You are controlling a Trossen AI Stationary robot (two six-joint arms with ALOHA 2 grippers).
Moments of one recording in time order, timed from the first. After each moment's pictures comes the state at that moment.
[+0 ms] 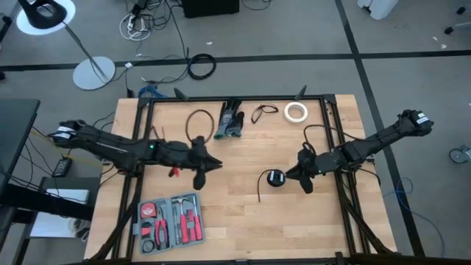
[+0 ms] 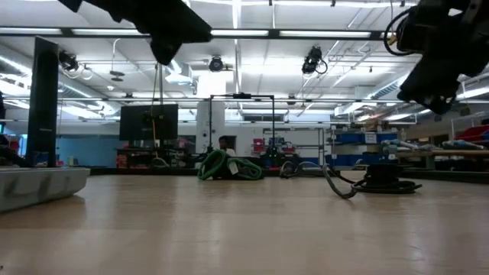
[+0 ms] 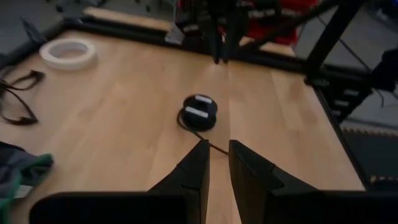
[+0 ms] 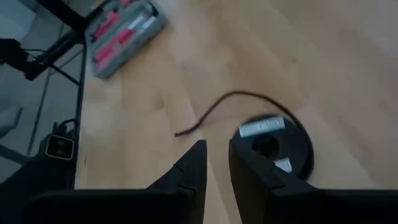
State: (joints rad) left arm -0.16 1.20 0.75 0.05 -0.16 -0.26; right arm 0.38 0.77 0.39 -0.23 0.24 0.80
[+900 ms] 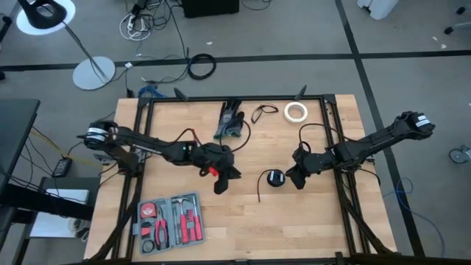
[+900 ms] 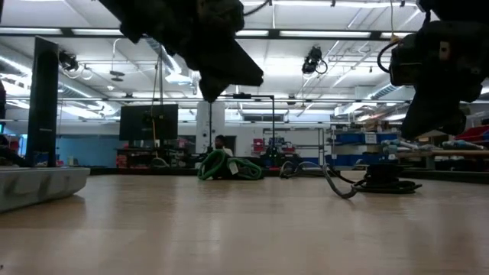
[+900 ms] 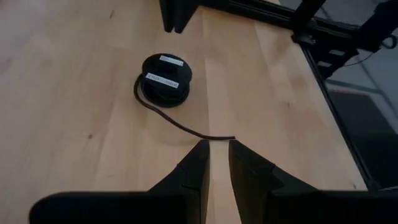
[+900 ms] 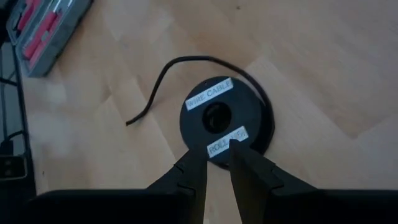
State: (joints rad) left arm -0.06 1.60 0.93 0.13 0.13 -0.27; right arm 0.29 0.90 0.39 -0.29 0.17 0.95
